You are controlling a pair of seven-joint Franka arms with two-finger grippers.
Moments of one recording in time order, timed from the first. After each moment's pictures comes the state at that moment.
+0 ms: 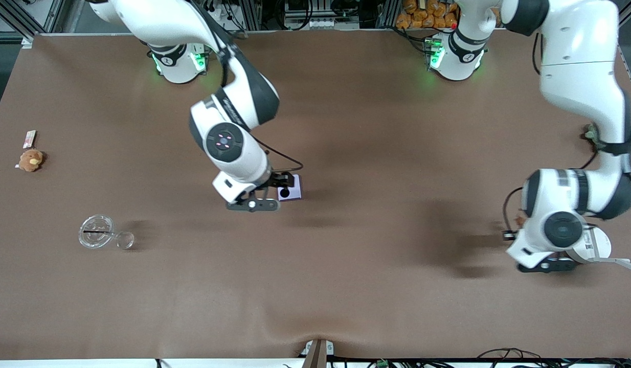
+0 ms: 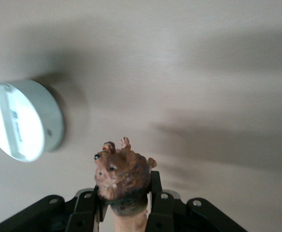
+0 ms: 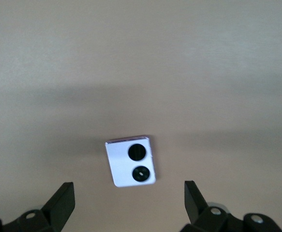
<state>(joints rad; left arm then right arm) -0.04 0.72 0.10 -1.47 0.33 2.06 -0.09 0.60 0.56 -0.01 -1.51 0.14 2.04 0.53</state>
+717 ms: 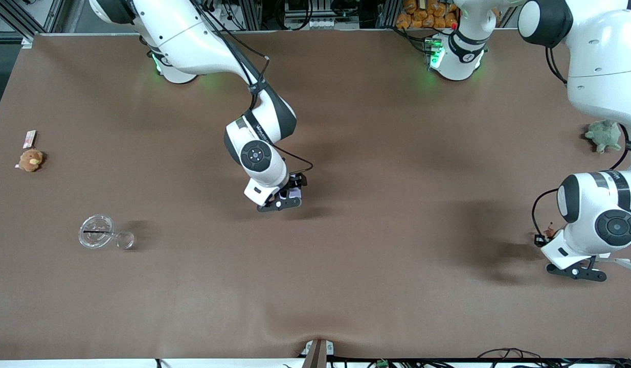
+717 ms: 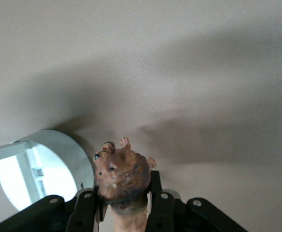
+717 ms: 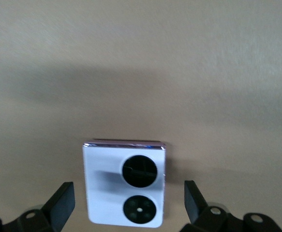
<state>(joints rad) 0.07 0.79 0.08 -1.43 0.27 2.22 0.16 0.65 0.67 -0.01 -1.69 0.18 2.31 0.38</state>
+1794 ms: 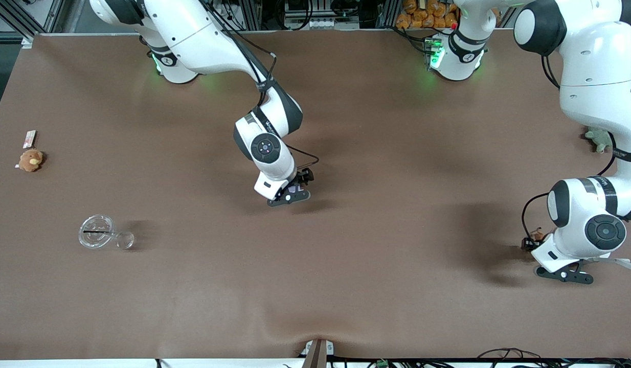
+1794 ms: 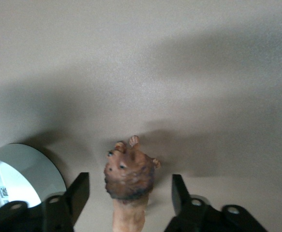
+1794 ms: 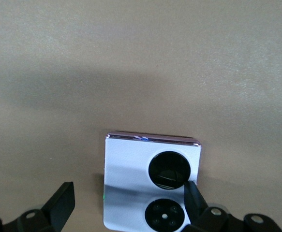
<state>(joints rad) 0.06 0.83 0.07 -1.41 0.24 2.24 0.16 0.70 0.69 -0.01 -1.72 0.18 2.39 0.35</state>
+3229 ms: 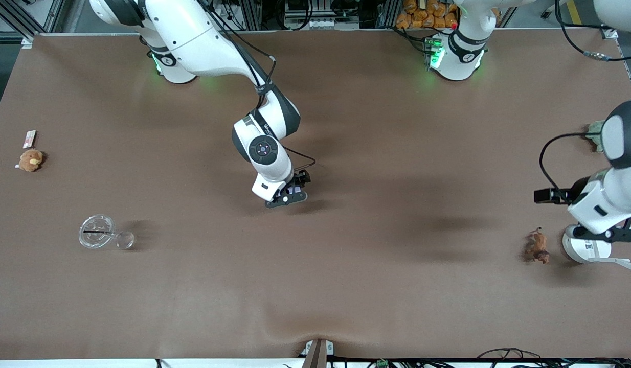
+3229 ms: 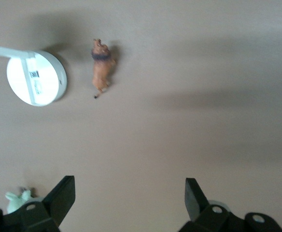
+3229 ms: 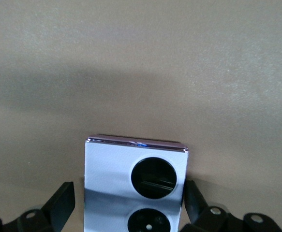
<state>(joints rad) 0.03 0.38 -0.03 -1.43 0.12 1.65 0.06 0.70 0.70 -0.02 -1.74 0.18 2.42 0.33</state>
